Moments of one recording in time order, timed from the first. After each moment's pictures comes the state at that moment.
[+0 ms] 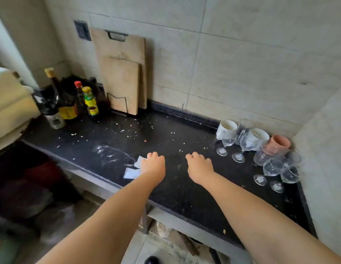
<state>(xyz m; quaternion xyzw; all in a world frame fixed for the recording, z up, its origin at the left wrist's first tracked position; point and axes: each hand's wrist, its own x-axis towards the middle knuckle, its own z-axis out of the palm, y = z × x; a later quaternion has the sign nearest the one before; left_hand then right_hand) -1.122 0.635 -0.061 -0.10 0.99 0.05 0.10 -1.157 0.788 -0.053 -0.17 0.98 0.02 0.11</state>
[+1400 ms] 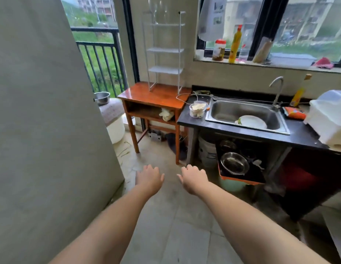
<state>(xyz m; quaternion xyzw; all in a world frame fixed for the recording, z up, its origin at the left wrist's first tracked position) -0.247 0.420 -0.043 -0.76 0.64 0.09 0.06 -0.400 0.395 -0.041 -0.81 0.57 0.08 0.11</state>
